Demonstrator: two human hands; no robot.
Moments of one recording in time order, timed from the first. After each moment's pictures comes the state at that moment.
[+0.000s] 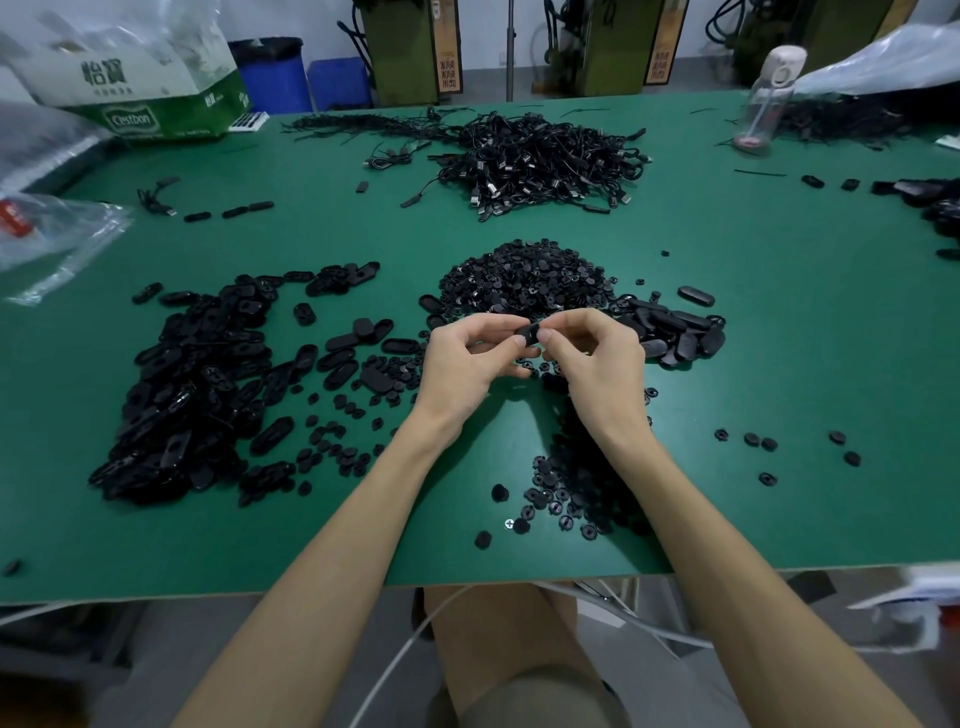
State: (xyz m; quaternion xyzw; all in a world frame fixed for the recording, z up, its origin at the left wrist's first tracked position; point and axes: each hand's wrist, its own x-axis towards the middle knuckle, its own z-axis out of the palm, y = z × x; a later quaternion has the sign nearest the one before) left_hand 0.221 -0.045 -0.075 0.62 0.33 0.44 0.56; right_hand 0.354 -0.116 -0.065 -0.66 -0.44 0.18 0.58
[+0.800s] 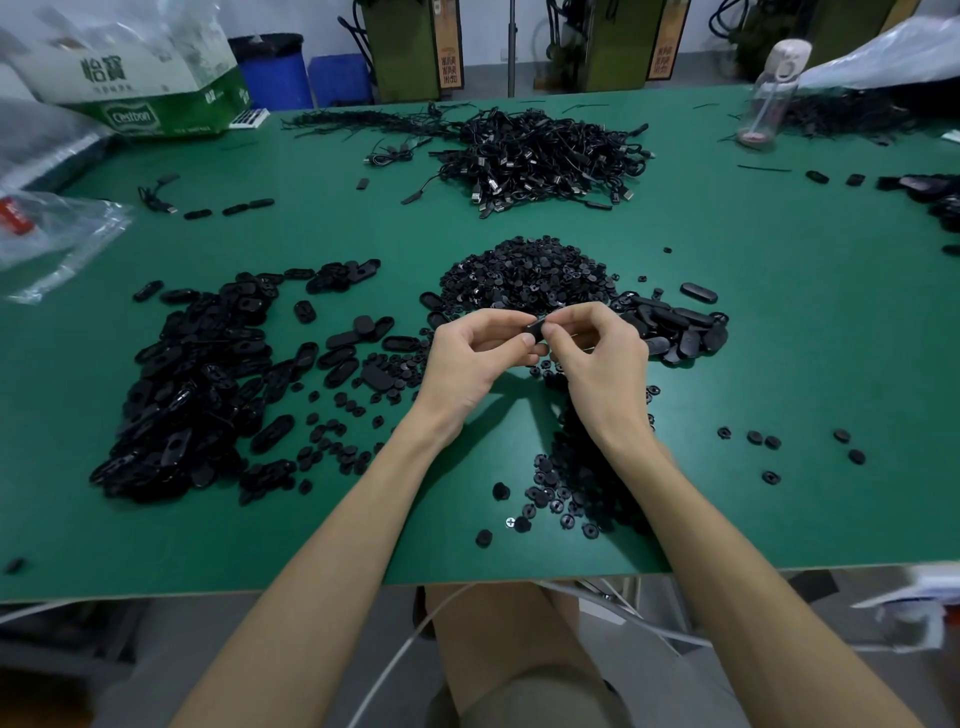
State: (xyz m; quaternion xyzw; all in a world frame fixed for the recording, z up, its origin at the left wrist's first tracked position) left_hand 0.220 -0.044 -0.074 0.62 0.29 0.43 0.58; right_hand 0.352 -0.115 -0.067 -0.67 -0.45 0.13 0.58
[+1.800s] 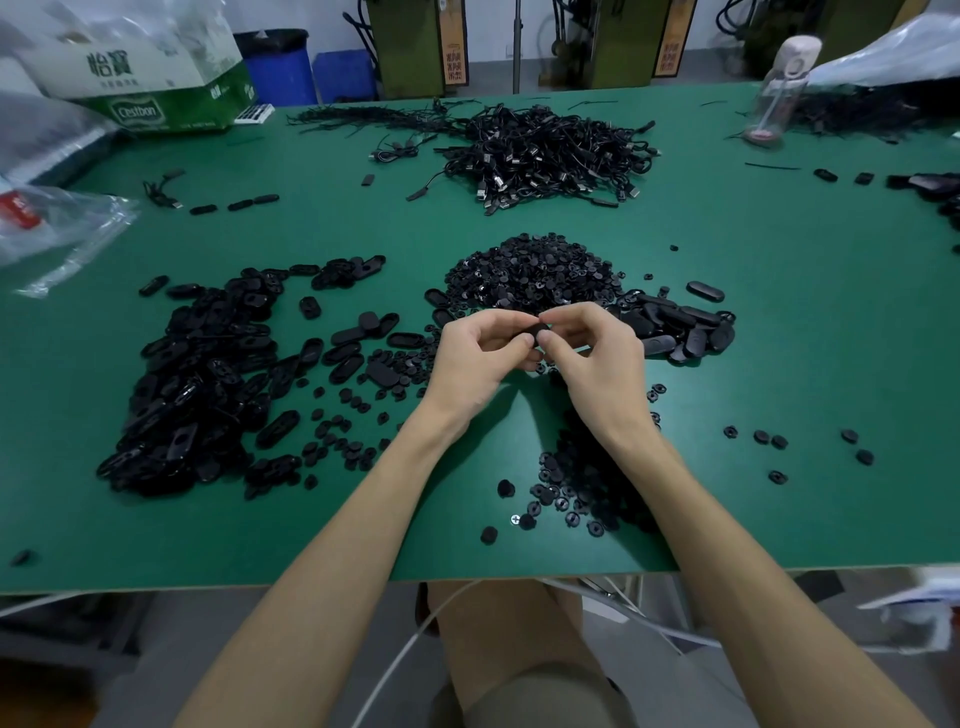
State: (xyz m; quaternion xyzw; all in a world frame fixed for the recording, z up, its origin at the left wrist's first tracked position) left_hand 0.221 -0.044 -0.076 0.64 0.33 0.42 0.55; right_hand 0.349 -0.117 -0.064 -0.66 -0.49 0.15 0.55
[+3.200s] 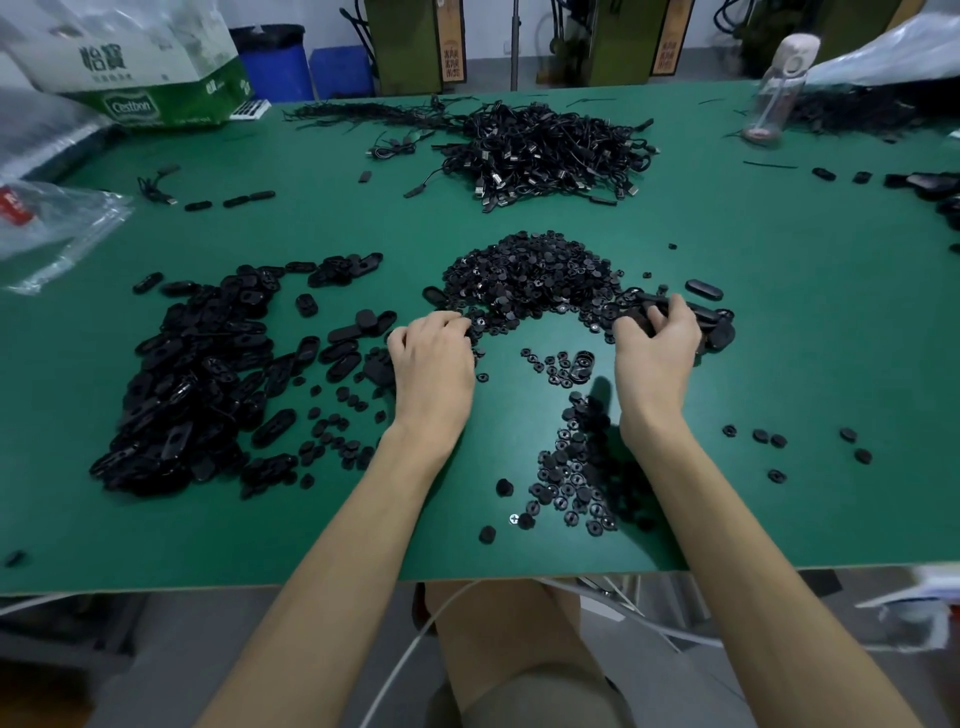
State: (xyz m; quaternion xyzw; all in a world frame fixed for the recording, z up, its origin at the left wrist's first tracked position) left_hand 0.204 -0.037 -0.083 0.80 0.54 0.27 0.06; right_hand 0.376 -0.110 -0.073 -0.68 -0.24 0.20 0.66
